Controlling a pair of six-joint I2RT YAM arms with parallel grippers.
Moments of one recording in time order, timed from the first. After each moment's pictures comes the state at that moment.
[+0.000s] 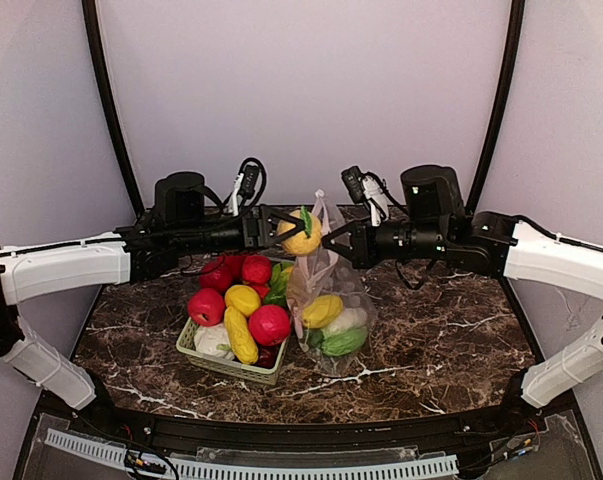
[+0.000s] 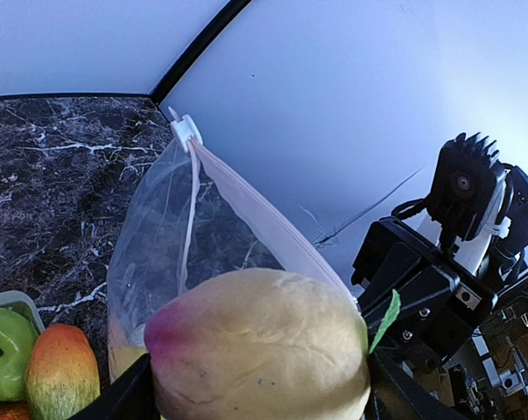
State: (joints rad) left arm -0.77 1.42 1.05 0.19 0.44 -0.70; right arm 0.94 1.33 1.16 -0.22 -0.17 0.34
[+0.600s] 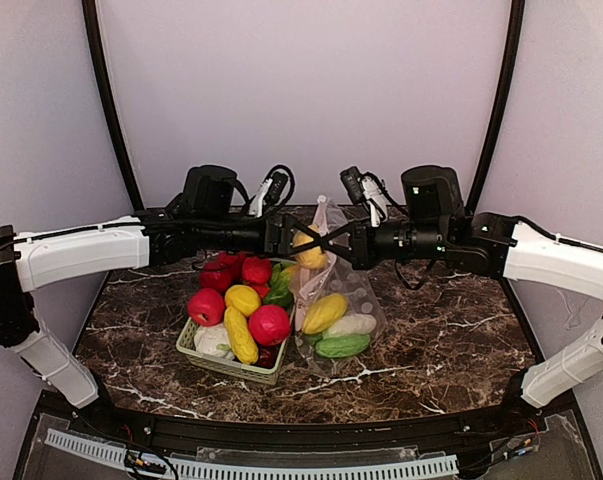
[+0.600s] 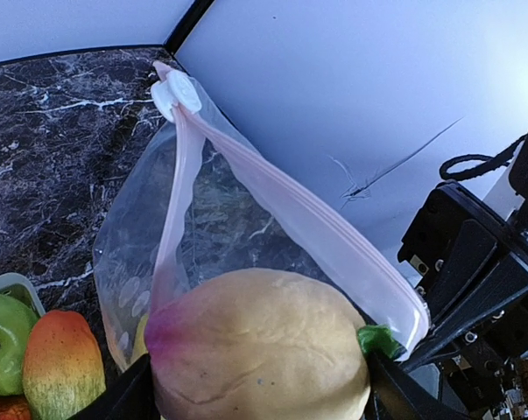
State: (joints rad) left arm -0.81 1.53 1.21 -0.05 0.45 -0.59; right arm 0.94 1.33 1.15 -0.19 -0.20 0.35
